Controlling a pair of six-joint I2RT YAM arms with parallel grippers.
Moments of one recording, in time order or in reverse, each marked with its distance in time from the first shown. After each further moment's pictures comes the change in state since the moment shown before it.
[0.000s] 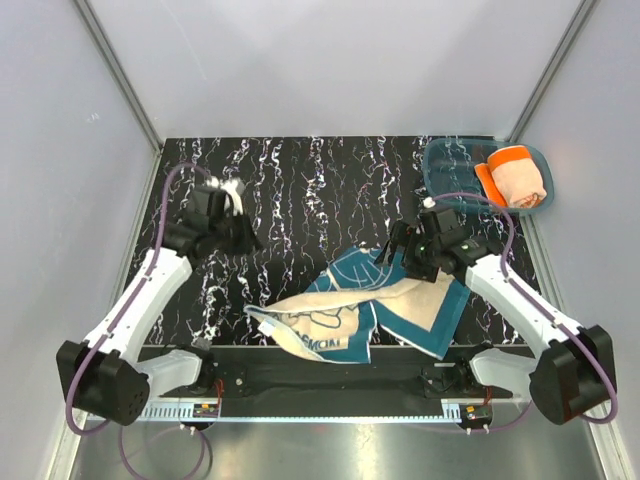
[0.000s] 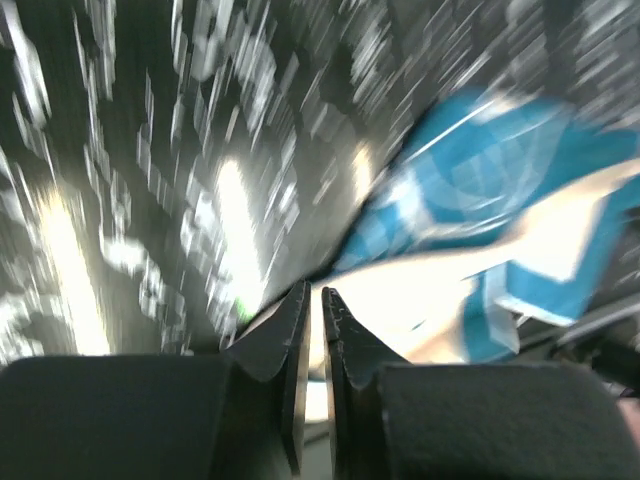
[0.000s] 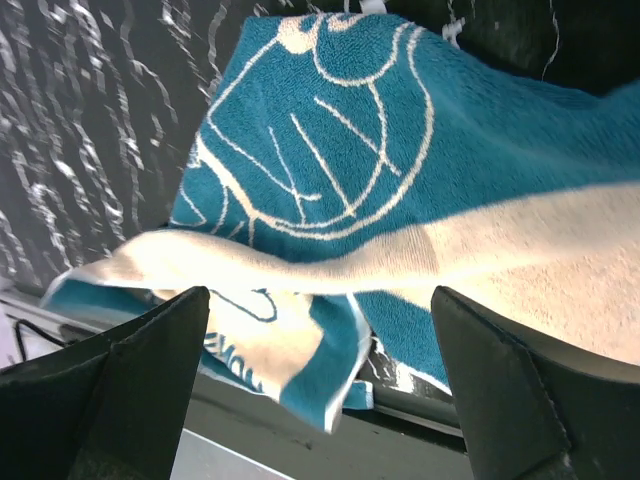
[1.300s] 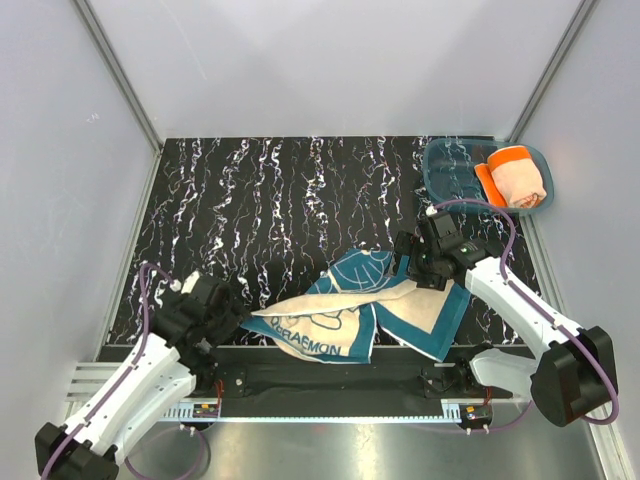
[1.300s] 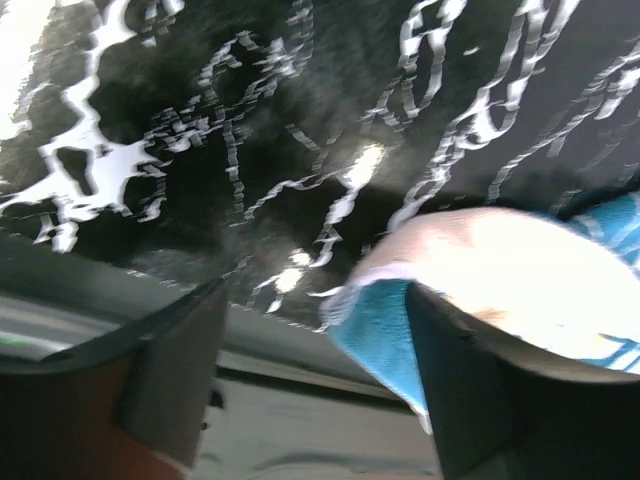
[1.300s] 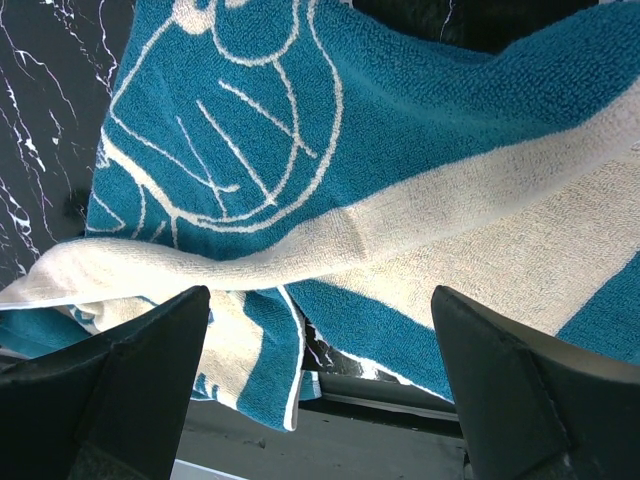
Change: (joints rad) left arm -0.176 -0.549 -0.644 -0.233 -0.360 -0.733; right arm 0.021 0.005 -0.024 -0.098 0.112 -0.030
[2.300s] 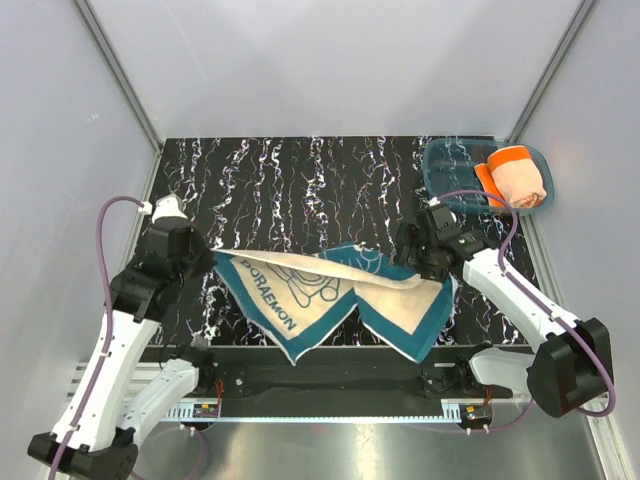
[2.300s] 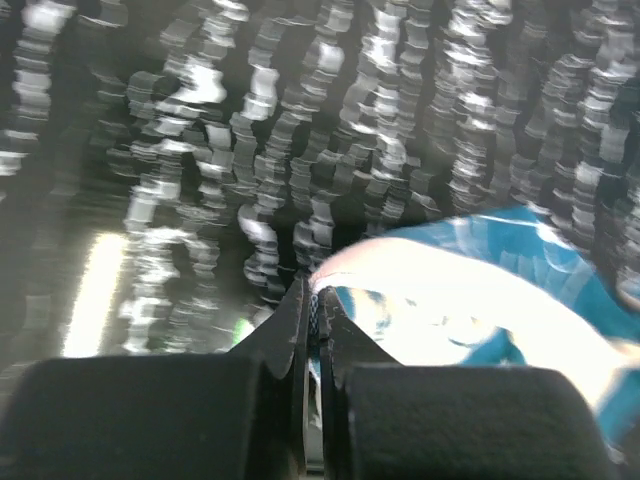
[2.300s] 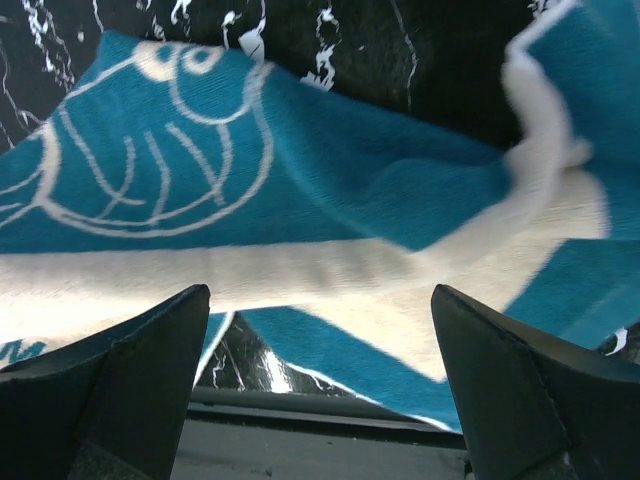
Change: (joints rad) left arm 0.148 0.182 0.581 0.042 -0.109 0.539; right arm -0.002 0.046 0.068 -0.024 0.089 0.019
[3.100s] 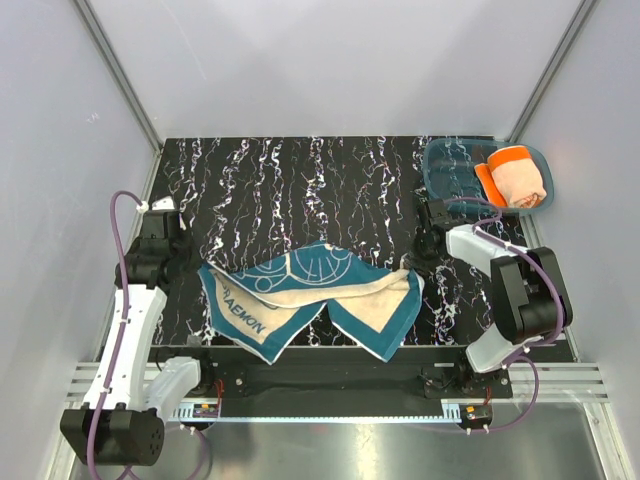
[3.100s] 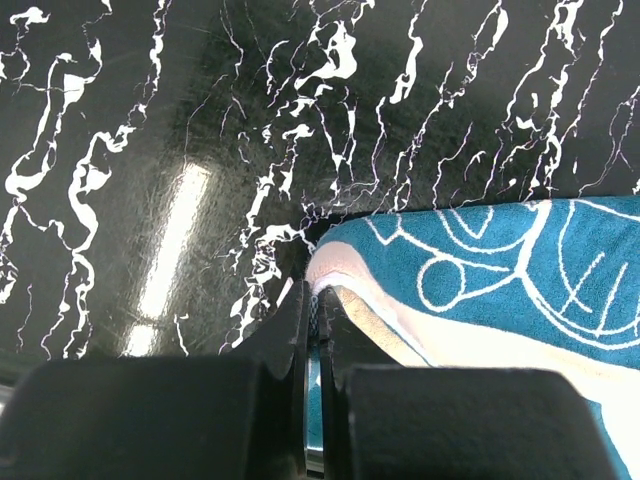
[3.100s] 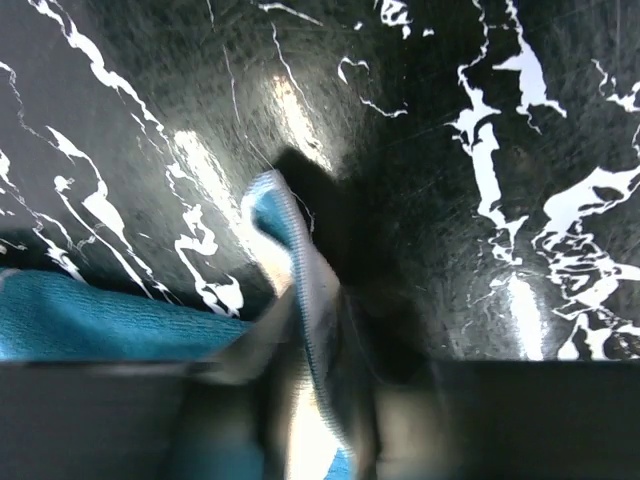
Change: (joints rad) left arm 0.318 0.138 -0.081 0.039 0.117 0.216; right arm -0.172 0.402 -0.002 0.213 -0.051 0.006
